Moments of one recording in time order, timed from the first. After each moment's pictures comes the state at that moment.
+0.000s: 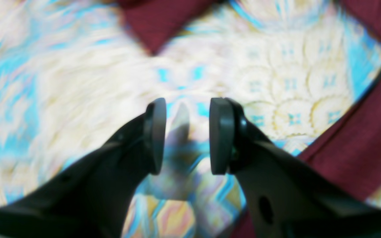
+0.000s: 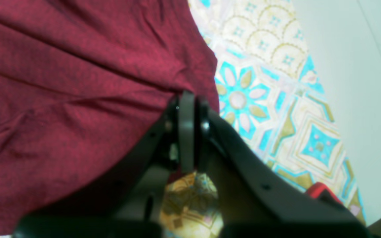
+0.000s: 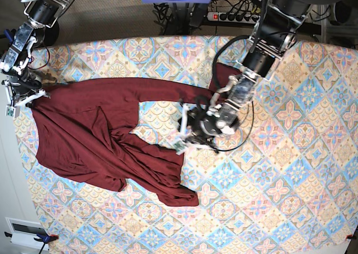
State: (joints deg) left arm -21.5 -6.9 32.6 70.3 -2.5 -24.4 40.5; right arm -5.2 21.2 38.1 81.4 17.1 21.7 -42.0
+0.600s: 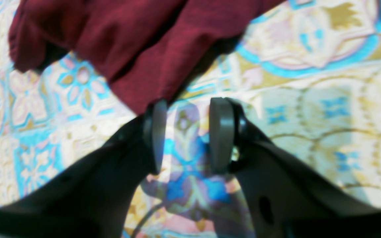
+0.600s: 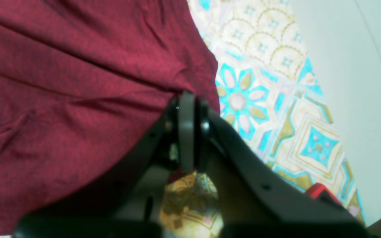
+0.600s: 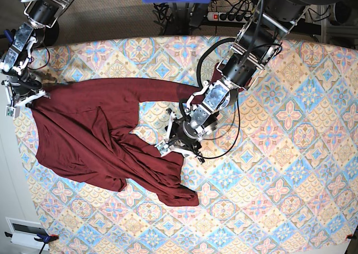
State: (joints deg) left arm -26.1 -0.7 35.4 54.2 13.4 -13.4 25.2; right arm -5.1 21.2 38.1 81.5 17.1 21.7 -42.1
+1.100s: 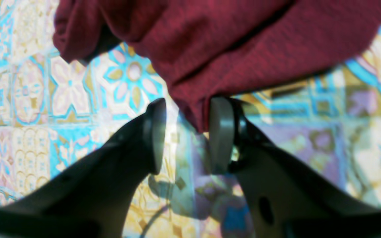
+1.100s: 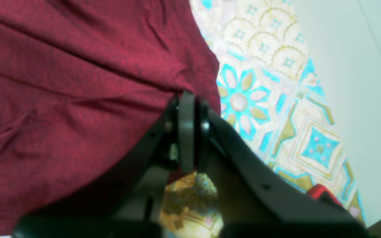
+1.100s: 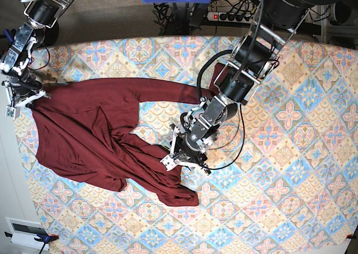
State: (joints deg) left arm -33.5 3.0 35.3 39.3 14.0 -8.5 19.8; right arm -5.1 21.2 37.8 81.5 17.1 21.7 -42.2
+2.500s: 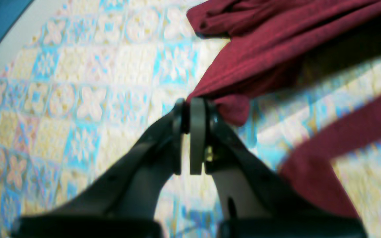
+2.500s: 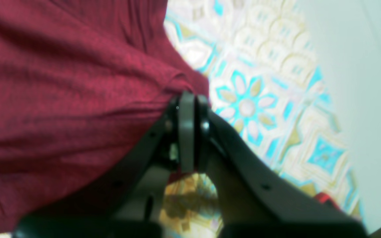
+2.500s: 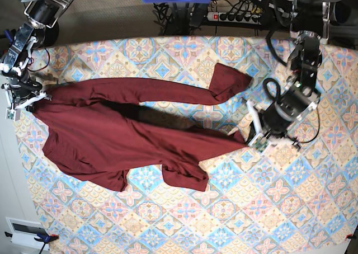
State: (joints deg) left arm -1.8 -27.3 3.0 114.7 -17.5 -23.7 52.5; right arm -5.2 21.0 38.0 84.6 17.7 22.5 -42.3
